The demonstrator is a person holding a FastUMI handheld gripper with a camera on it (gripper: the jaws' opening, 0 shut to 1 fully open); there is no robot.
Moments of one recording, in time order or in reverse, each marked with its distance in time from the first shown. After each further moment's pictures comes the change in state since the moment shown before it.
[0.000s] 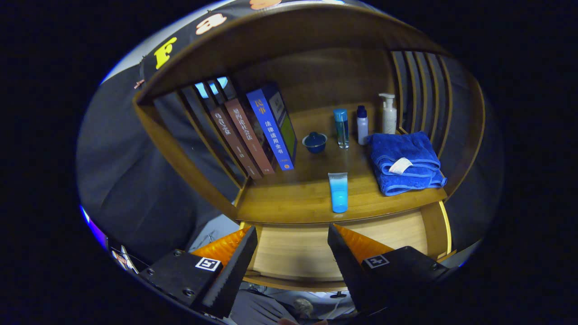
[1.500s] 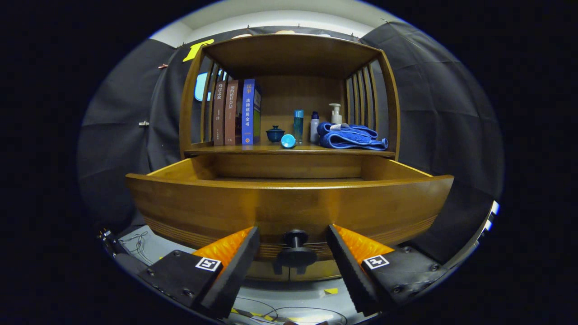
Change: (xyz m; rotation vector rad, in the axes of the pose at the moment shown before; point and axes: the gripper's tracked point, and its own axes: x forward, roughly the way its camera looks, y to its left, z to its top) arm -0.001 -0.117 -0.220 -0.253 -0.407 -0.284
